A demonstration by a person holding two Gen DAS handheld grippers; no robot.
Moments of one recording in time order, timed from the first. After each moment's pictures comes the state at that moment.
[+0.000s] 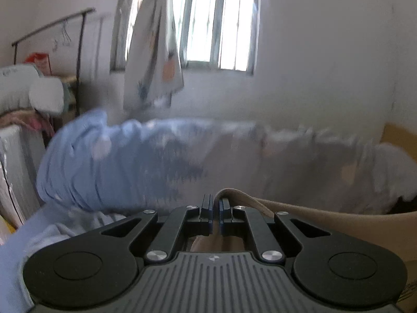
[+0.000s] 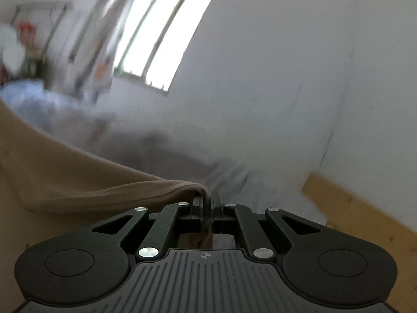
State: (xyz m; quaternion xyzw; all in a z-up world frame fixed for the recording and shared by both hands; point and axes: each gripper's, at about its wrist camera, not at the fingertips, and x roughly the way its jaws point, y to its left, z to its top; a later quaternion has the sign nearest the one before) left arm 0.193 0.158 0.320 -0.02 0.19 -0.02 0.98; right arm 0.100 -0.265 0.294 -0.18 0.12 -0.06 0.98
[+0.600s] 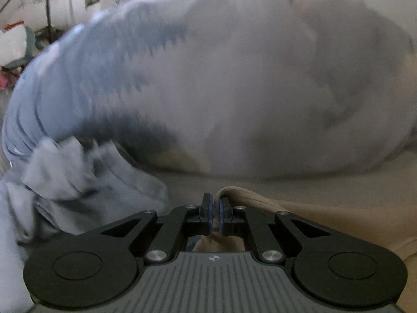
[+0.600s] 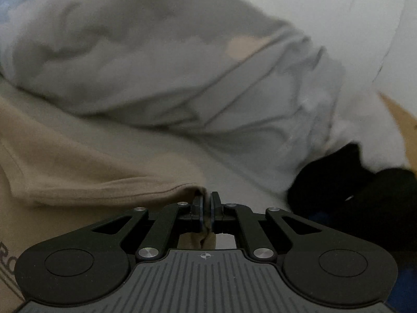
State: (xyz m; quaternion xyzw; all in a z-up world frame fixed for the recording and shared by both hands) left arm 0.327 0.129 0.086 0.04 0.32 0.01 0.95; right arm 0.254 -0.262 0.062 -0.17 0.33 -0.06 0.93
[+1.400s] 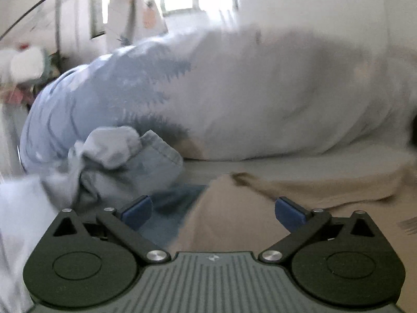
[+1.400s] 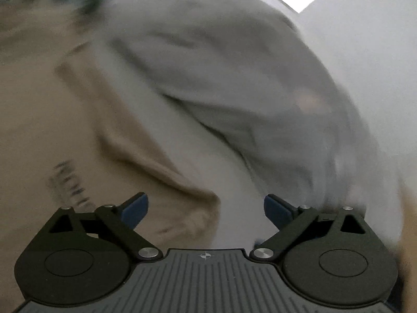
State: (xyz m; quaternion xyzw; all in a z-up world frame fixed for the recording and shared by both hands) left arm 0.113 0.152 0.139 0.02 0.28 -0.04 0.96; right arm 0.133 -0.165 0.050 -0.42 0.26 0.09 0.86
